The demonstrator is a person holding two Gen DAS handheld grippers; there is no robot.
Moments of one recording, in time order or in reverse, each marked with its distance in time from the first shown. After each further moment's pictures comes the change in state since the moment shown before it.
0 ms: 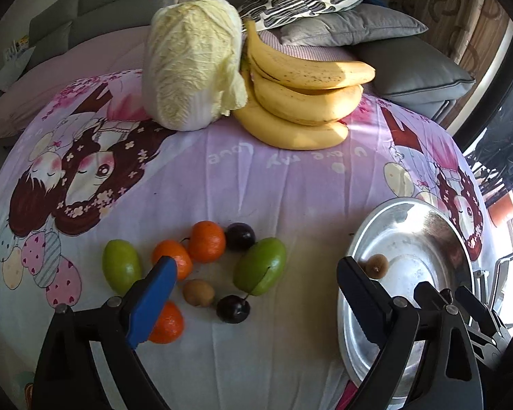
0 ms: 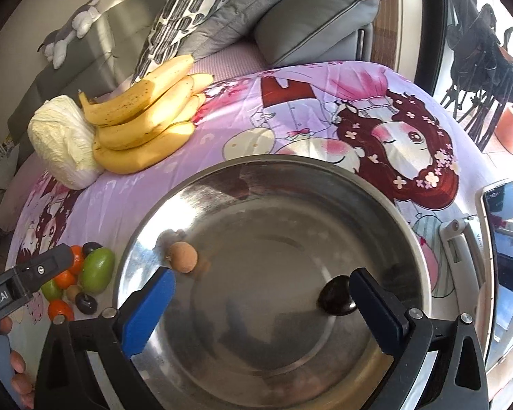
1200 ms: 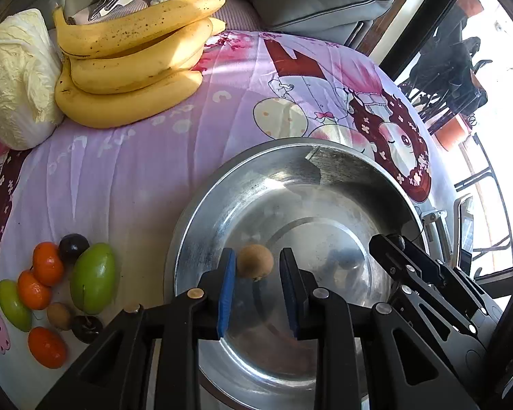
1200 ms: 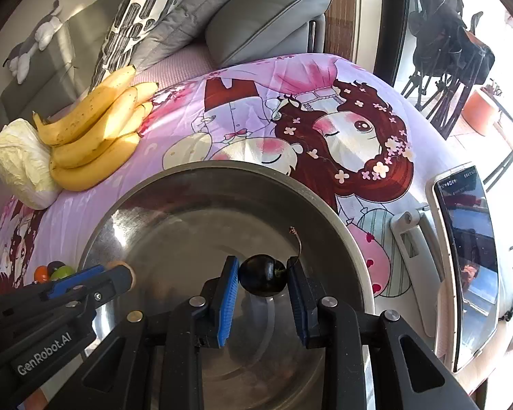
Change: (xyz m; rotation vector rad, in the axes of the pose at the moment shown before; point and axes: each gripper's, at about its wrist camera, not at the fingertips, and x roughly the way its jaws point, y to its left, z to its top) left arm 0.043 -0.116 -0.002 0.268 0.189 -0.249; right arm -0.001 -0.044 0.007 0.103 0.007 -0.164
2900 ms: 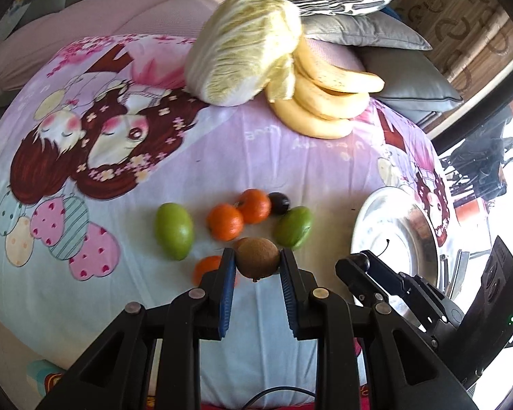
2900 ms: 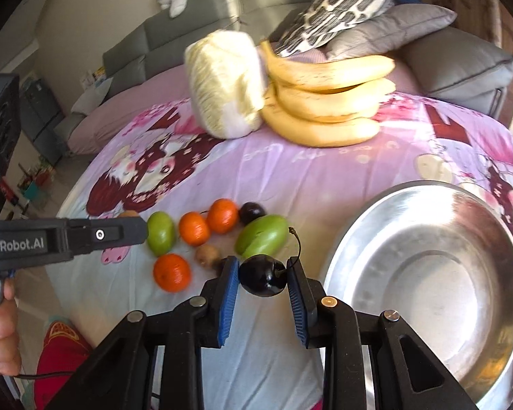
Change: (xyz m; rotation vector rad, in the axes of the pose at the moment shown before) left arm -0.115 0.152 -0.061 -0.323 -0.092 0.046; right arm -0.038 0.155 -0.044 -0.390 -0.013 0.407
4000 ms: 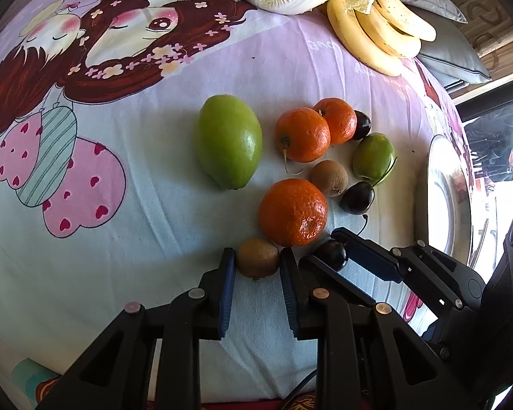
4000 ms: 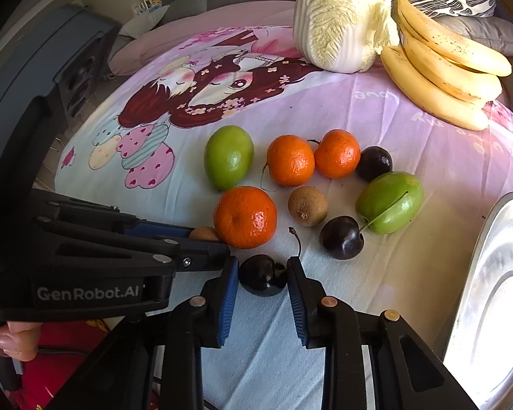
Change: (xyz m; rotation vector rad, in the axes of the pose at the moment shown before) left arm 0.074 0.066 -0.032 -0.063 0.226 -0.038; right arm 0.070 0.083 -0.032 -0.291 0.228 0.133
